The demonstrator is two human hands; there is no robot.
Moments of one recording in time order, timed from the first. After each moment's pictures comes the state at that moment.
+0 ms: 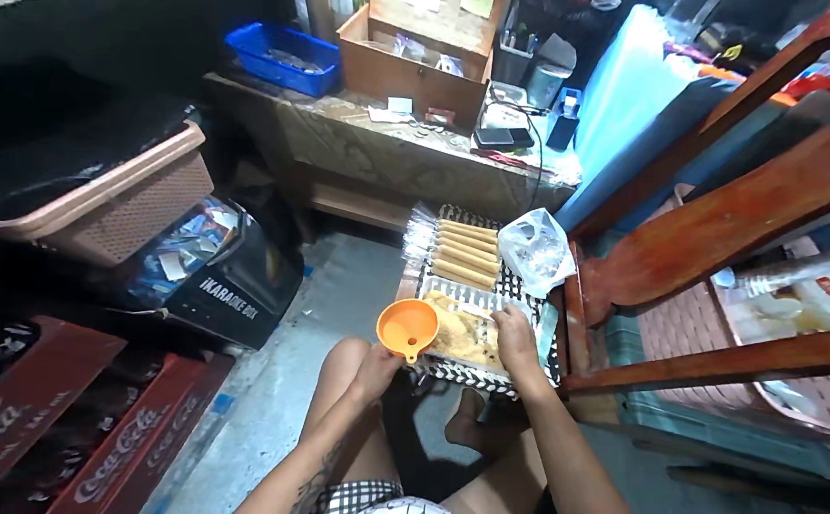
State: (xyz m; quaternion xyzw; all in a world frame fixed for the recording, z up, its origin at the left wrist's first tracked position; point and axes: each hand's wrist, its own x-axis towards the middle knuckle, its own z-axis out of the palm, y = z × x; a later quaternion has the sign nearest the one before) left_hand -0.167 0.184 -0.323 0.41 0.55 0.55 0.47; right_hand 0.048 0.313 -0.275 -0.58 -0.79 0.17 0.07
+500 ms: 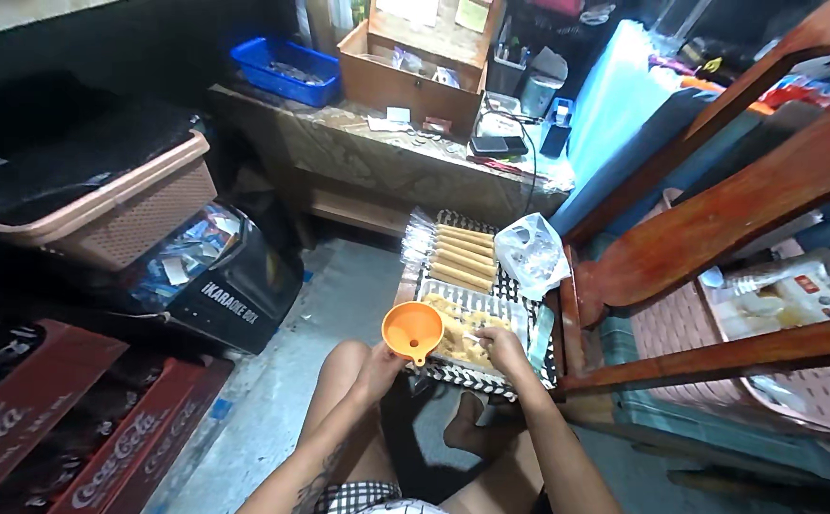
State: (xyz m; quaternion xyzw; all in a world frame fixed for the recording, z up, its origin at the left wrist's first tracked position) left_hand -0.162 0.181 -0.312 0.45 0.57 0.54 0.42; right_hand 0.049 0.306 -0.271 -0.57 -0.73 0.37 -0.01
